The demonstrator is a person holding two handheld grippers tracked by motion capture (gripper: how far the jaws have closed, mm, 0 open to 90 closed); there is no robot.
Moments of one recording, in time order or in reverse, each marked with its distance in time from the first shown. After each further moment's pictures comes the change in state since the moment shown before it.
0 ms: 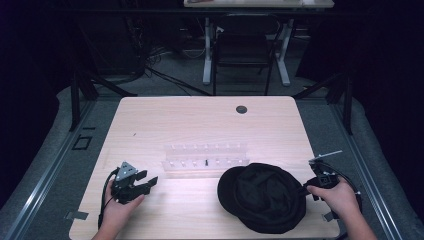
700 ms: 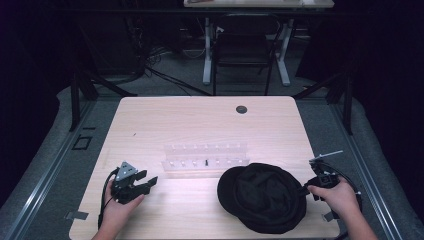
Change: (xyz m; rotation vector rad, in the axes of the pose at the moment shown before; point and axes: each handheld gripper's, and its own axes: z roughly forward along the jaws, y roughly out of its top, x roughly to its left) left arm 0.000 0.000 0.000 0.000 0.004 0.001; right arm -0.001 -0.001 -0.001 -0.003 0.036 0.022
